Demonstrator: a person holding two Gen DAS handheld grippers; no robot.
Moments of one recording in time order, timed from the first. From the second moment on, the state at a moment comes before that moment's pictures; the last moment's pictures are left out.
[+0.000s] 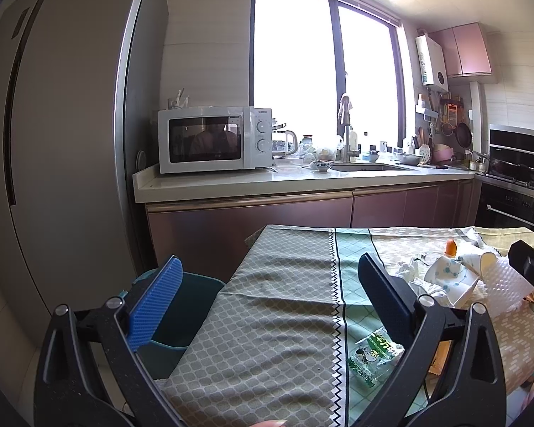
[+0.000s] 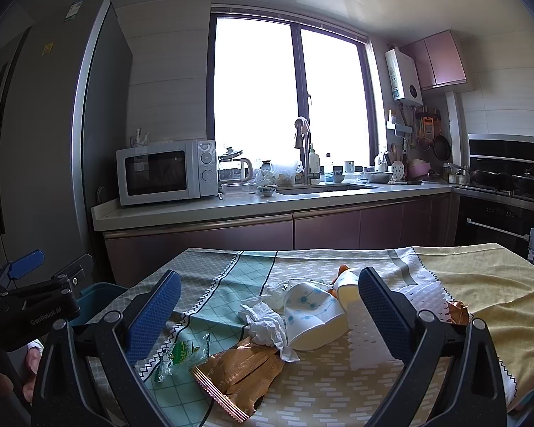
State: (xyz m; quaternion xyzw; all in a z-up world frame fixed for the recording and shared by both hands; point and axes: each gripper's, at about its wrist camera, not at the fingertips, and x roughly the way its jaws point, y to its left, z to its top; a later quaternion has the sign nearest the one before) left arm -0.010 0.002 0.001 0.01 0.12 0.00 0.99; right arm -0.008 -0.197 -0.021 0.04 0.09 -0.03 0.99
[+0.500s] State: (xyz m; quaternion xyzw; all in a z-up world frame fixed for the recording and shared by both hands) left arm 0.016 -0.012 -0.029 0.04 0.19 -0.06 0.98; right arm -0.011 -0.251 -0.038 0.07 0.13 -0.08 0.99
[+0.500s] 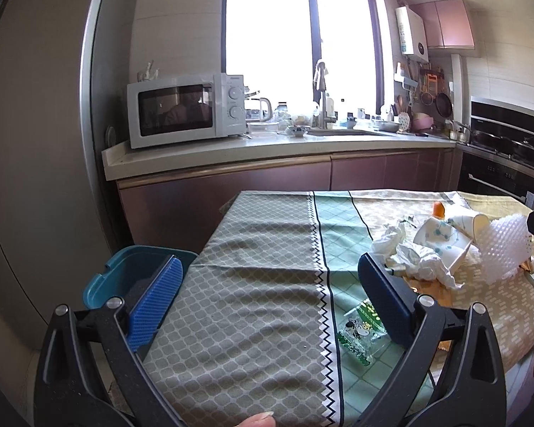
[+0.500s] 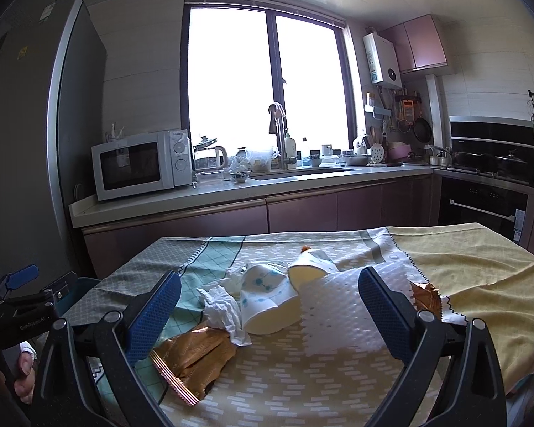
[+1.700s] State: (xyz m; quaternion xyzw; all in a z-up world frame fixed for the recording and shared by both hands) left arm 0.045 -0.069 -0.080 0.12 0.30 -0.22 0.92; right arm 0.038 -0.441 -0.116 0.28 0.28 -0.03 0.92
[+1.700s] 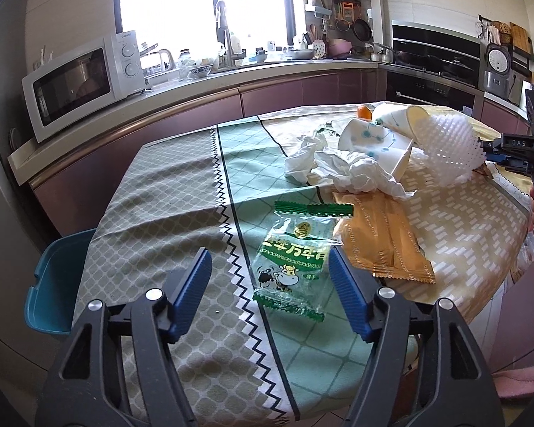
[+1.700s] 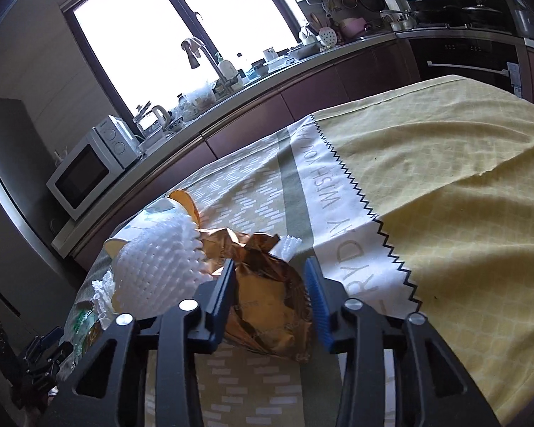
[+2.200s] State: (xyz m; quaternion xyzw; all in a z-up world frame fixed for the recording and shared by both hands) left arm 0.060 -0.071 -0.083 0.11 0.32 -0.23 0.91; right arm -0.001 -0.450 -0.081 0.24 0.21 -0.10 0.94
